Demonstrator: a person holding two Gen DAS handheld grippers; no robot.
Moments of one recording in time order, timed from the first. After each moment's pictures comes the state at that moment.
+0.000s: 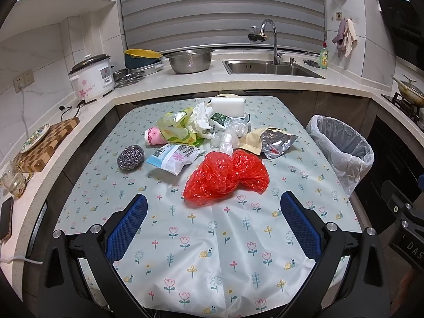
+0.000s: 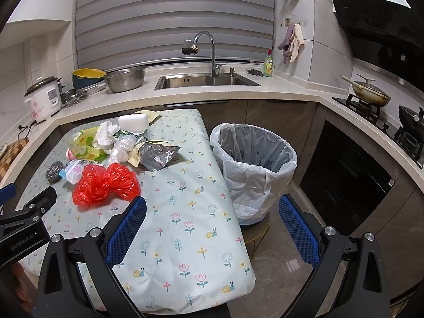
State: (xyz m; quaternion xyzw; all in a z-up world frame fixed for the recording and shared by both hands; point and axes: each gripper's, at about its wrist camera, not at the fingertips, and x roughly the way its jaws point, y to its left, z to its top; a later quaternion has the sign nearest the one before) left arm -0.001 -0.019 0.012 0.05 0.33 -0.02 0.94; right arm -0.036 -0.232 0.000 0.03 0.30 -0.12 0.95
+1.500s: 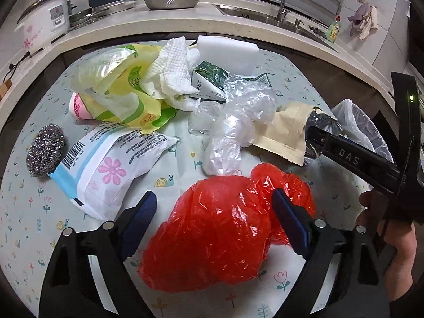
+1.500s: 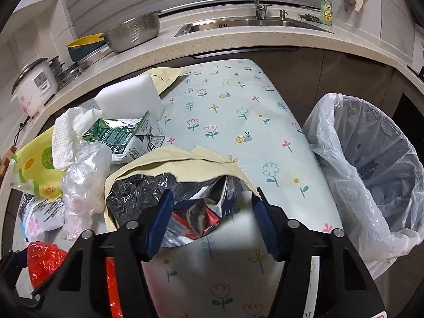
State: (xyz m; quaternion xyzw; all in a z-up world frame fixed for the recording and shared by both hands) left arm 0.189 -0.004 -0.092 -0.03 0.47 -0.09 0.88; right arm 0.247 -0.212 -0.118 0.09 0.42 0.00 0.90
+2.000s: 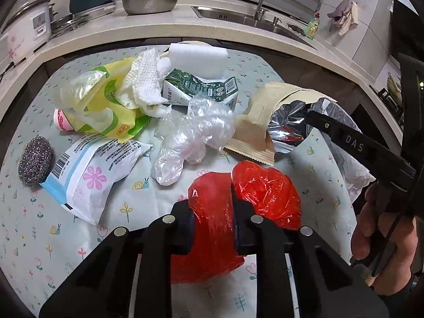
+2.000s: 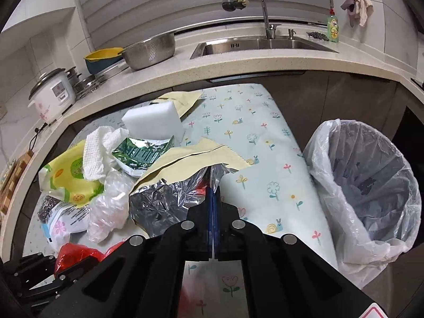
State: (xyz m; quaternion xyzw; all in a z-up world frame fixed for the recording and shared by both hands) left arm 0.182 -0.021 -0.070 -0.03 0.46 -0.14 0.88; right arm 0.220 -0.220 -0.068 0.09 0.37 0.01 0.93
